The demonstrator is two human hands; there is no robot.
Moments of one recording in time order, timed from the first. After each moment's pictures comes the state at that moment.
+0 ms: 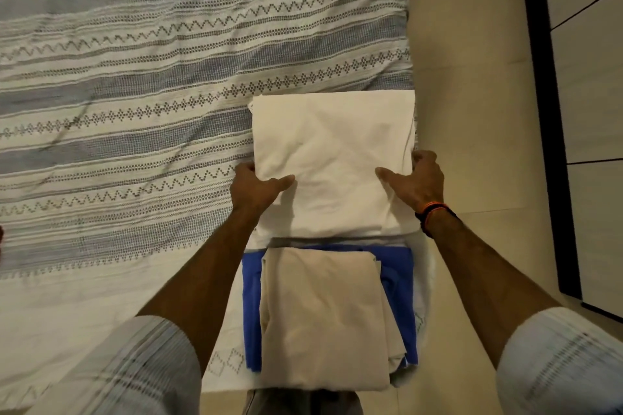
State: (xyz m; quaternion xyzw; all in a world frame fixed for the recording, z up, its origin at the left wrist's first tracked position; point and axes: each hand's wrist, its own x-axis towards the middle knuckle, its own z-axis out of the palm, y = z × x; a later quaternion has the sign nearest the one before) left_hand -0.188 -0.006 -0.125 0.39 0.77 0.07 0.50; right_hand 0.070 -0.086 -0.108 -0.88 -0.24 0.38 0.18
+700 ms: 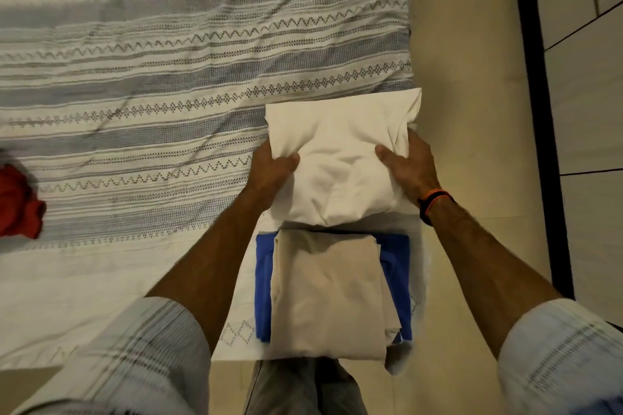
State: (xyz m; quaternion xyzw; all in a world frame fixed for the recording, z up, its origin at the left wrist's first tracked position) left_hand -0.183 -0.015 -0.052 0.42 0.67 0.21 0.57; right_hand 0.048 -0.082 -0.046 -0.79 -0.32 0.42 0.31
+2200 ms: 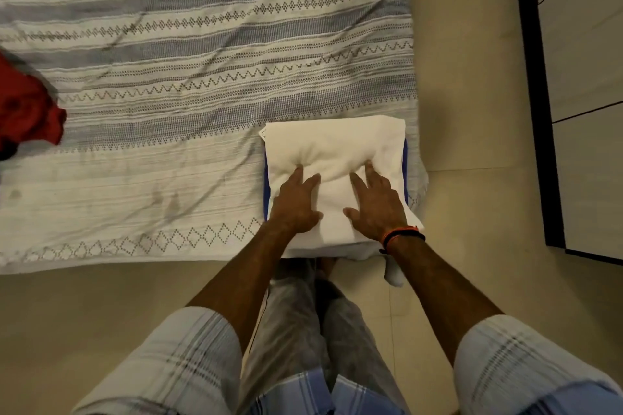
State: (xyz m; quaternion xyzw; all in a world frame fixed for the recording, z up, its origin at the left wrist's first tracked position) left_hand -0.240 -0.259 -0.073 0.72 0.55 -0.16 0.41; right_hand -0.071 -0.318 -0.059 -0.74 -0.58 0.33 -0.11
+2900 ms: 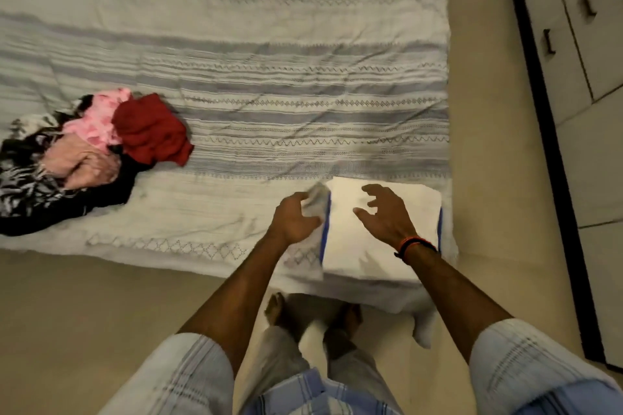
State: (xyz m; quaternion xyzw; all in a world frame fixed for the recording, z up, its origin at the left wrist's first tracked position) left_hand -0.367 -0.248 0.079 0.58 0.67 0.06 0.47; right_hand -0.164 -0.272 0.070 -0.71 -0.57 0.38 0.18
